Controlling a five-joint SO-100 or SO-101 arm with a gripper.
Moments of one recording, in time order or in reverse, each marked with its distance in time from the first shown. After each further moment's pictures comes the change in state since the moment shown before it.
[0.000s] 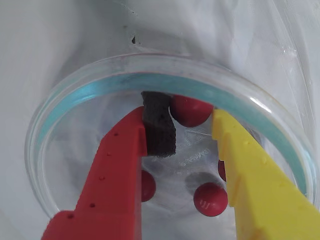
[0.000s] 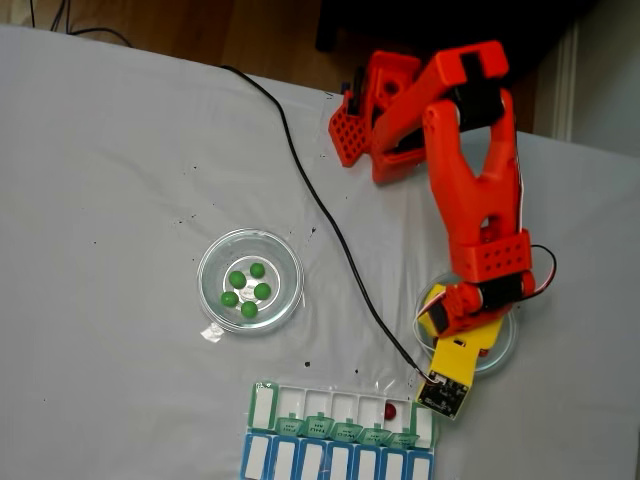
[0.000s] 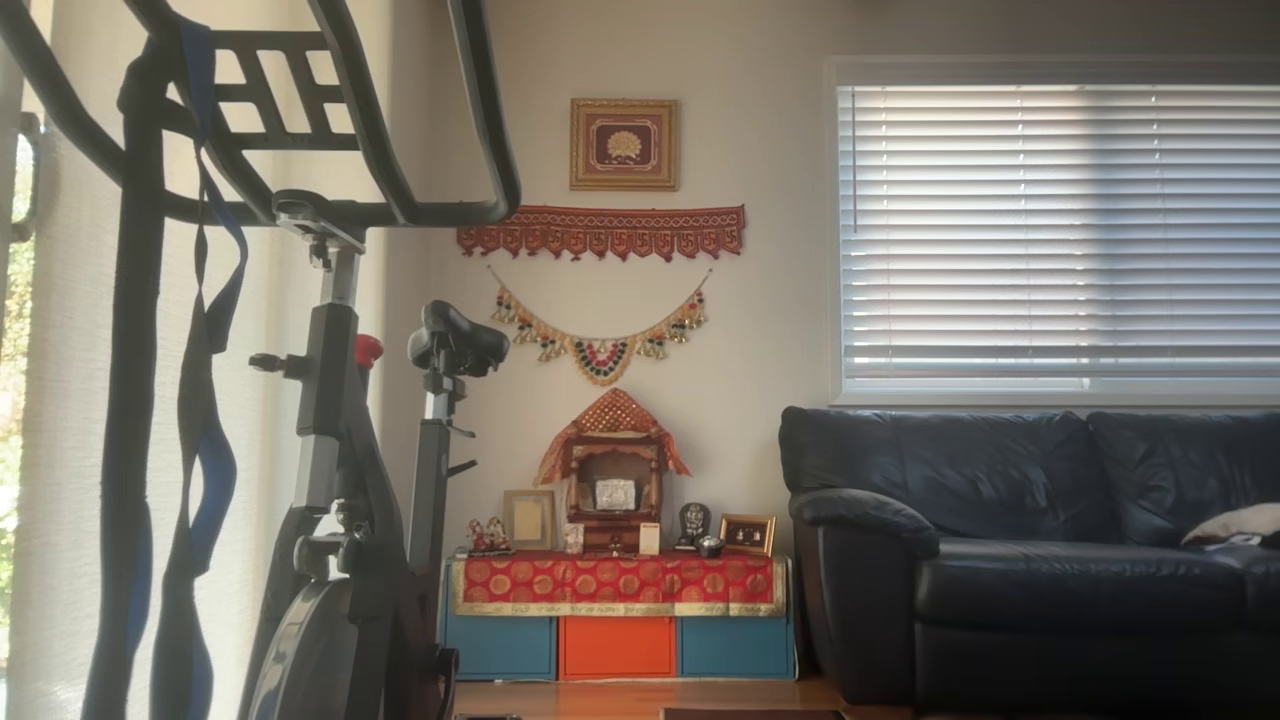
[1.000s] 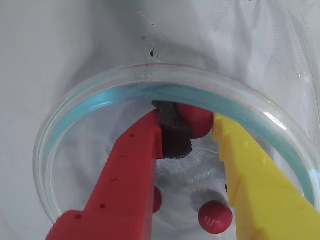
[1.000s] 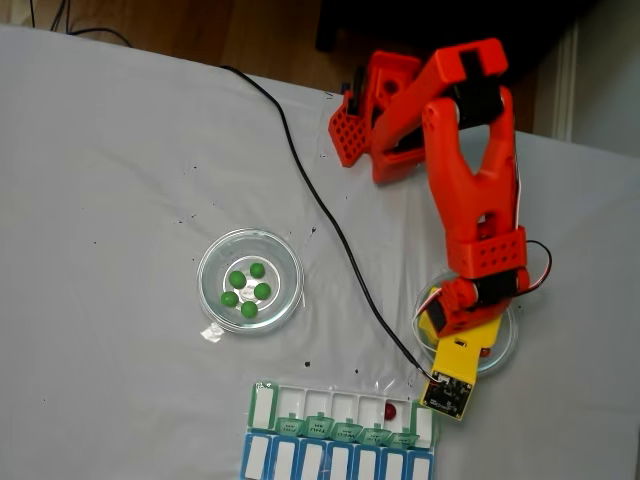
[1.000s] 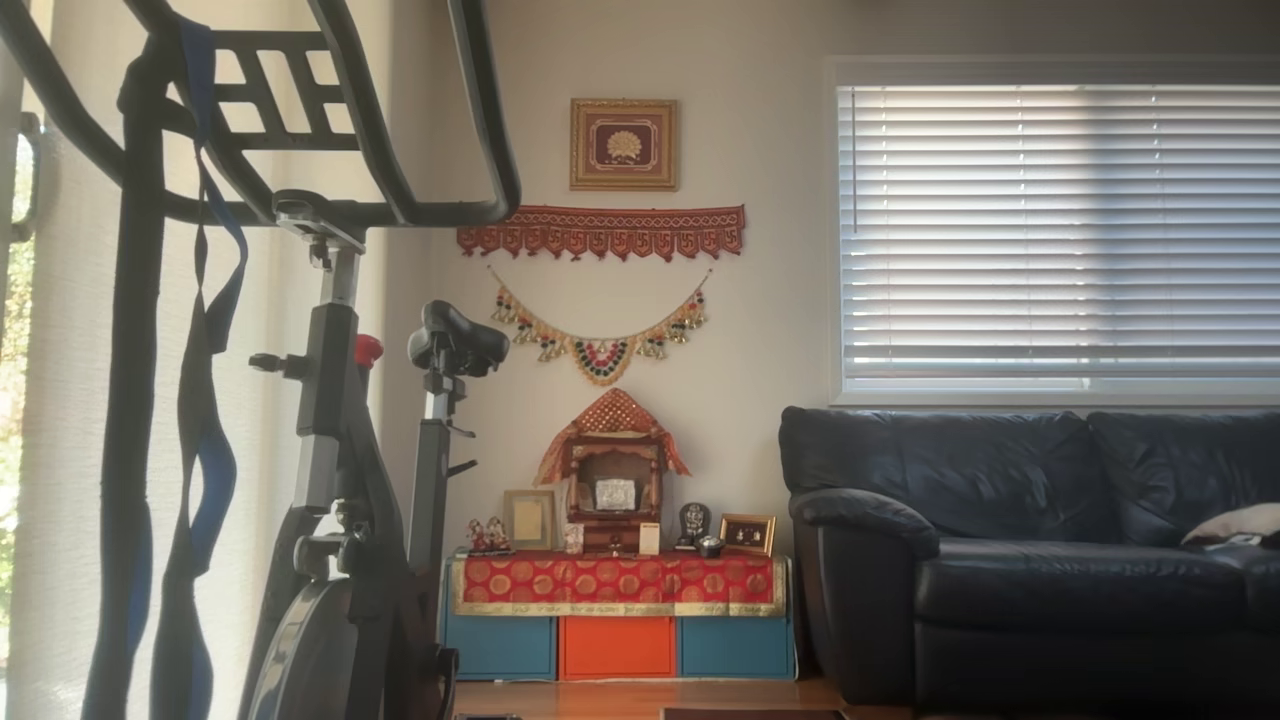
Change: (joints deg) arm 0.8 1.1 3.7 -6.4 -2.8
